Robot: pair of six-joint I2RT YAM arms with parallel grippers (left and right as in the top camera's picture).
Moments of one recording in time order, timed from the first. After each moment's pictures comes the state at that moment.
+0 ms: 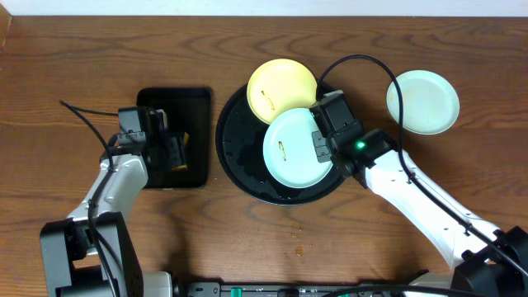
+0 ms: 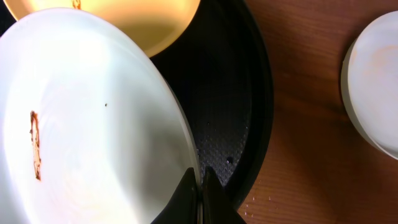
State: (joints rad) left arm 0.14 1.57 0.80 -0.40 0.11 -0.07; right arm 0.56 1.55 1.09 -0.61 0.30 0.26
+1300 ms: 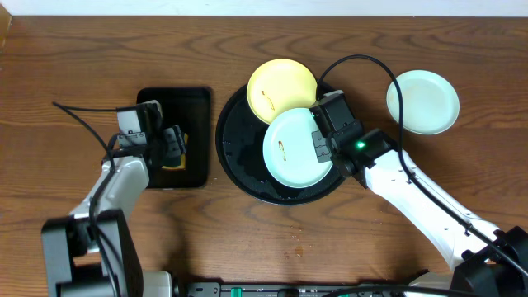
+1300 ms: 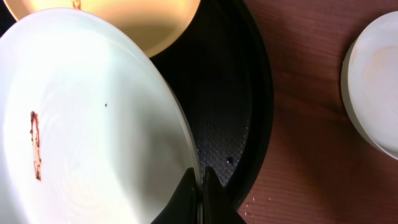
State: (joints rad) left arm 0.14 1.60 0.77 -0.17 0.10 -0.15; right arm 0.56 1.55 1.09 -0.61 0.30 0.26
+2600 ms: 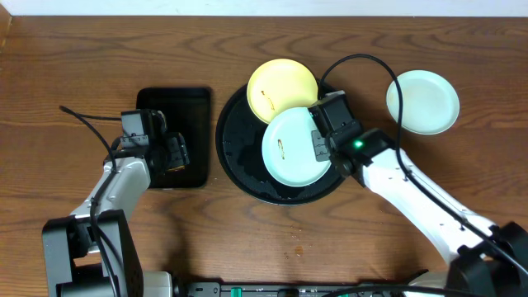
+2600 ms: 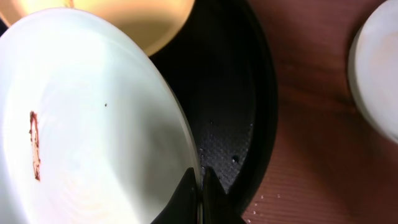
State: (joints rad) left arm 0.13 1.57 0.77 -0.32 0.10 -0.15; right arm 0.56 1.58 1.09 -0.60 0.30 0.32
